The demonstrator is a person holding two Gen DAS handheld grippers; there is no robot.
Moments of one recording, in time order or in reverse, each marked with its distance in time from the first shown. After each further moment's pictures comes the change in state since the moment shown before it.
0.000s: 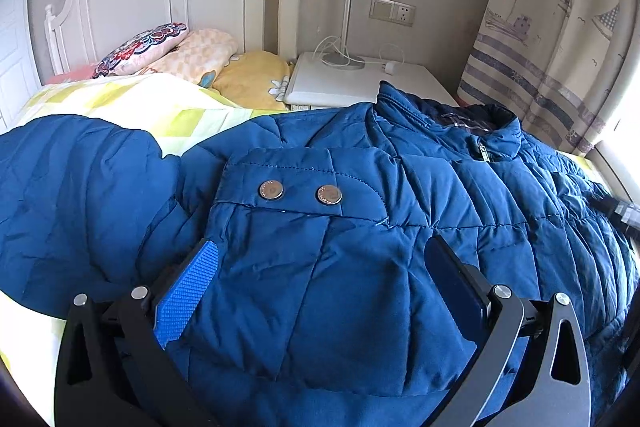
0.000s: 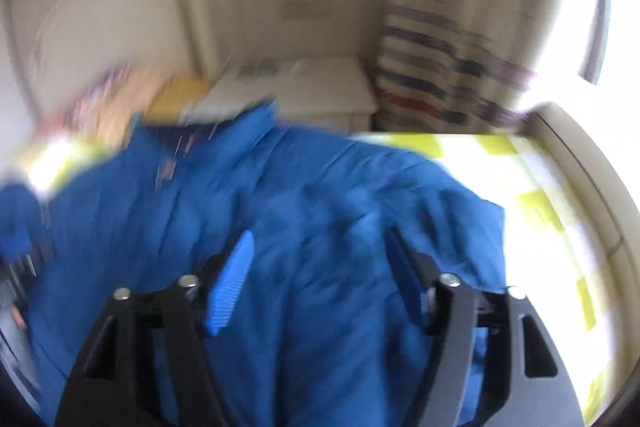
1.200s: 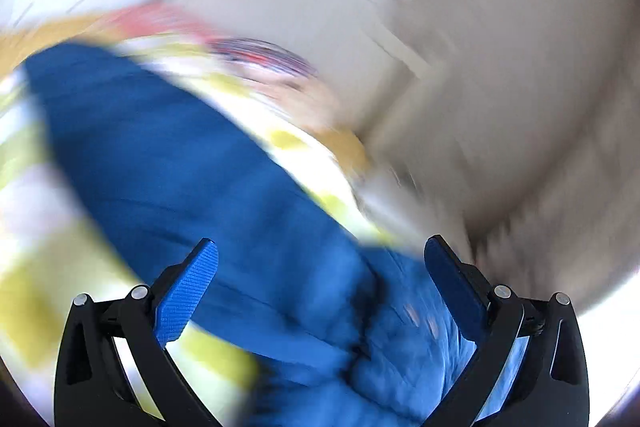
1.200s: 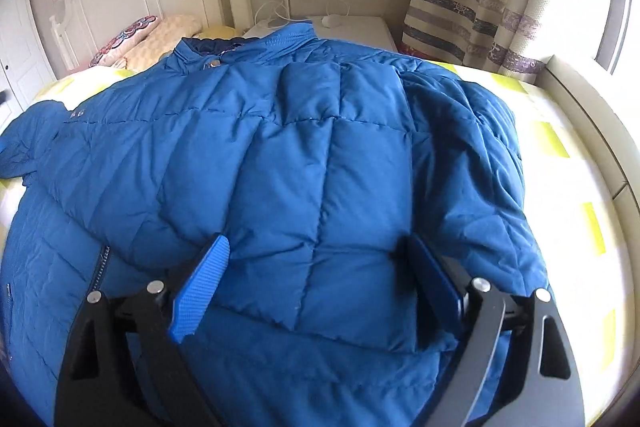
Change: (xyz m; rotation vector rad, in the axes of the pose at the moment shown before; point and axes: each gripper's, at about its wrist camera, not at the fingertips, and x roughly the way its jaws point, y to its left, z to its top) left arm -0.110 0.193 -0.013 -0.702 -0.307 0.024; right arm -0.046 0.005 -0.071 -0.005 0.075 0.063
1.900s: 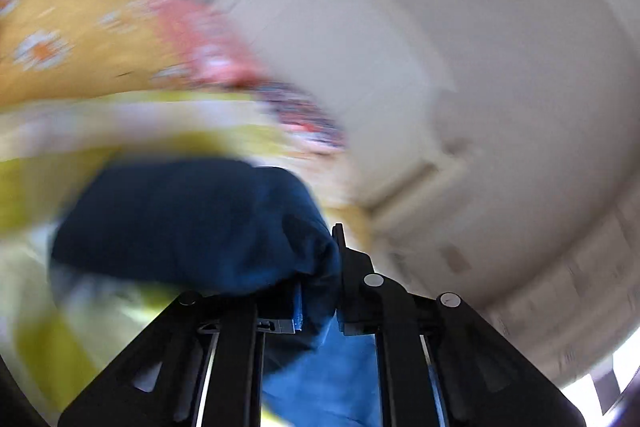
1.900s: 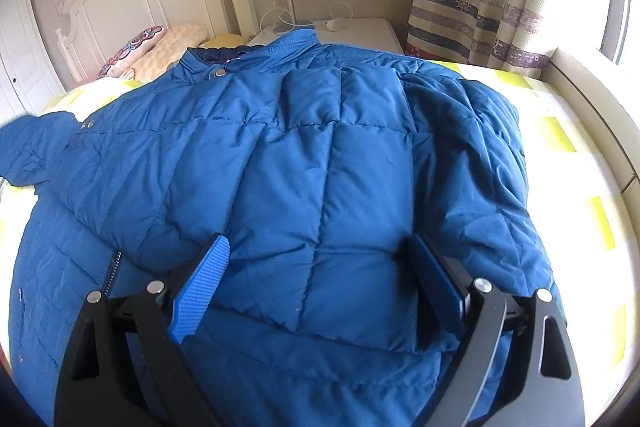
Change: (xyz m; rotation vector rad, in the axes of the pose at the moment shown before) left arm -0.015 0.063 0.111 -0.086 -0.078 -0.173; right arm -0.003 -0.005 0.000 0.036 -0.019 0.051
